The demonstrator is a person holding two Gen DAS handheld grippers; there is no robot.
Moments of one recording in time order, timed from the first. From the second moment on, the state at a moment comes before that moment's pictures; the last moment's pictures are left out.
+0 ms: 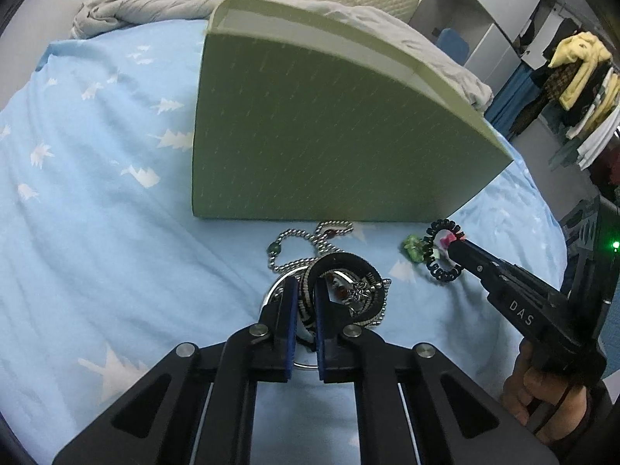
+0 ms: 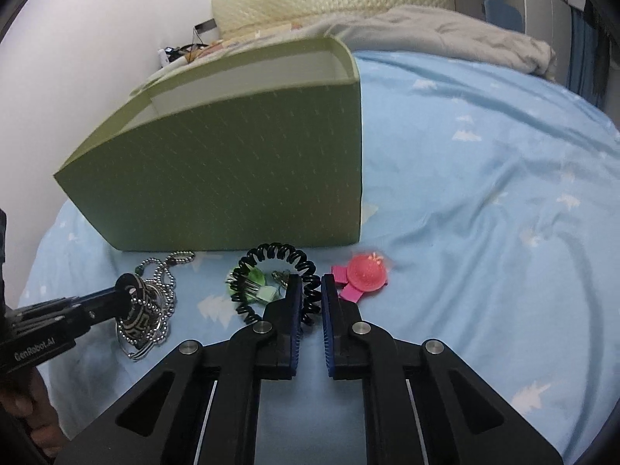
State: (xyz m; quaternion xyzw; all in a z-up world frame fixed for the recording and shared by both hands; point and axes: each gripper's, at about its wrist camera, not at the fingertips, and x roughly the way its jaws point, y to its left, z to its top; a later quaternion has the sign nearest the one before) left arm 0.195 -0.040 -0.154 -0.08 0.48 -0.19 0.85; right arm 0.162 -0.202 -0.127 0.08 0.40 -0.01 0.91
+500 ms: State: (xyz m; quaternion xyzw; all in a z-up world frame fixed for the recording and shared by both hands) left arm 0.161 -0.035 -0.087 -0.07 0.43 -0.20 0.88; right arm 0.119 -0.200 -0.076 0.07 0.36 -0.02 0.93
